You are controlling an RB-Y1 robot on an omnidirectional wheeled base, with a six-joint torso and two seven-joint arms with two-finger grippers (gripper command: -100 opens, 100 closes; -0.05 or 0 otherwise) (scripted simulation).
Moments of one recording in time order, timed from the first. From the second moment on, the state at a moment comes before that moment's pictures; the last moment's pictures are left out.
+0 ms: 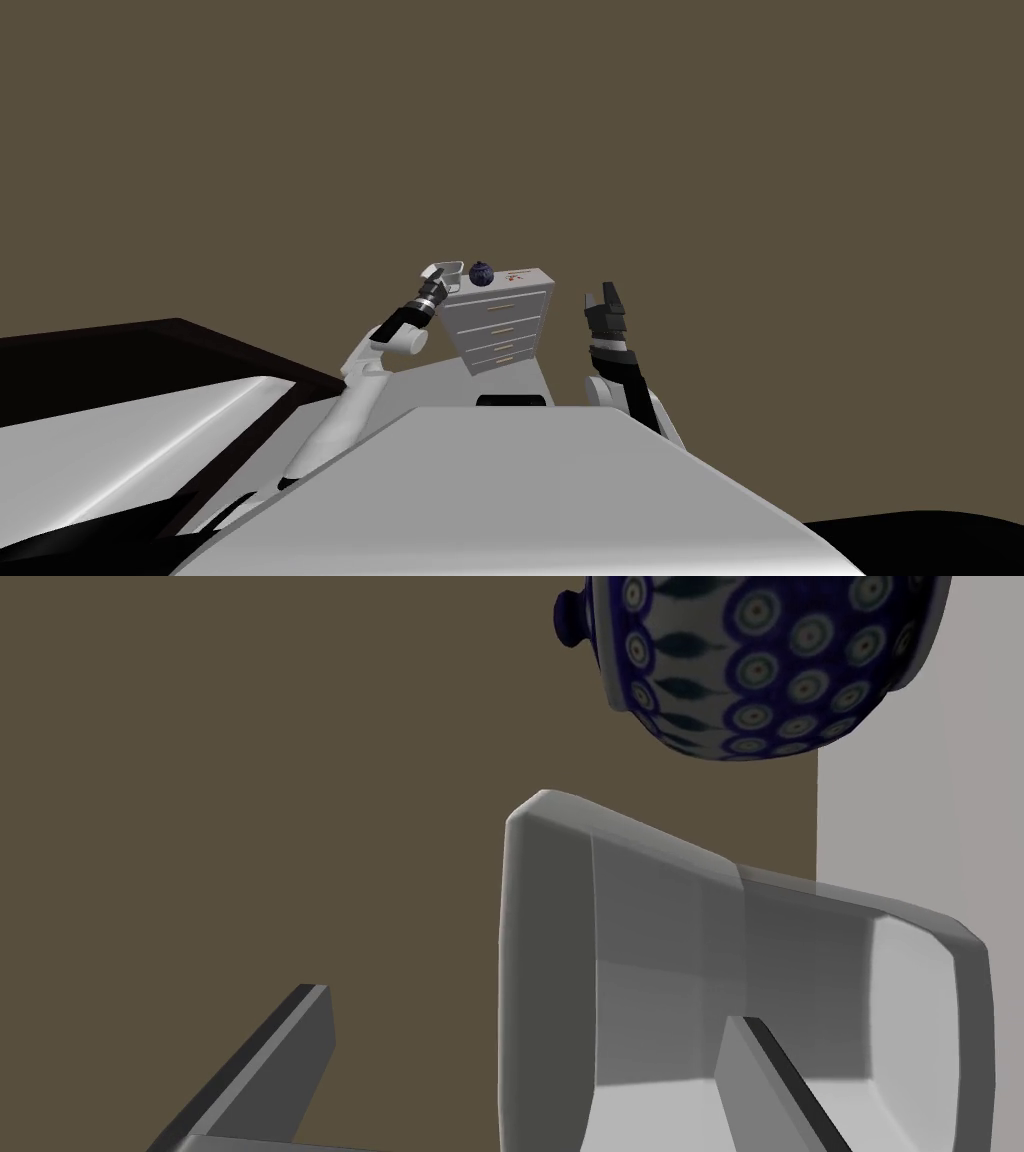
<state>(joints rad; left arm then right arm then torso) 0.05 0.47 0.10 -2.06 0.27 0.23 0.08 0.50 -0.03 0.02 -2.32 0.07 -0.36 0.00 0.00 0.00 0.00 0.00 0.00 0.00</state>
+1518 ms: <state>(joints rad) -0.22 0.70 0.12 -1.92 0.50 0.68 0.18 0.50 -0.03 0.02 -2.32 0.07 -0.36 0.00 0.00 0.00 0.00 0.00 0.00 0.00</state>
